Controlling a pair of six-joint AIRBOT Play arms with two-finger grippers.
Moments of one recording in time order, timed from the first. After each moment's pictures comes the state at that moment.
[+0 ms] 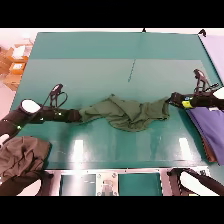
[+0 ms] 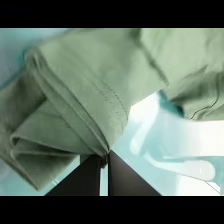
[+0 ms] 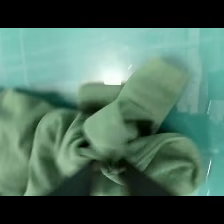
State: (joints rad) left arm -0.12 -1.10 0.62 0.76 -0.86 -1.16; right arm -0.27 -1.11 0.87 -1.05 0.98 1.35
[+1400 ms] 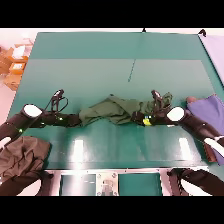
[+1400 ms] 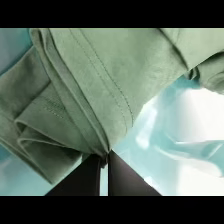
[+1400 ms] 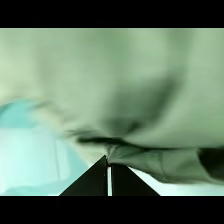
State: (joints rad) left arm -0.12 -1.10 0.57 0.77 -0.86 -1.15; right arm 0.32 -1.06 0.64 -0.86 0.72 1.59
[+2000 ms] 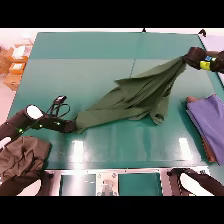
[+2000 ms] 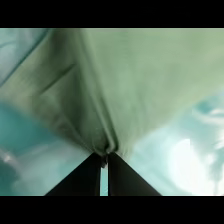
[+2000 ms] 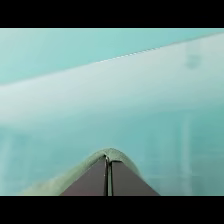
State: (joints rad) left arm -0.12 -1.10 0.57 1.02 -0.96 -1.21; right arm -0.16 -1.08 1.24 -1.19 0.83 1.61
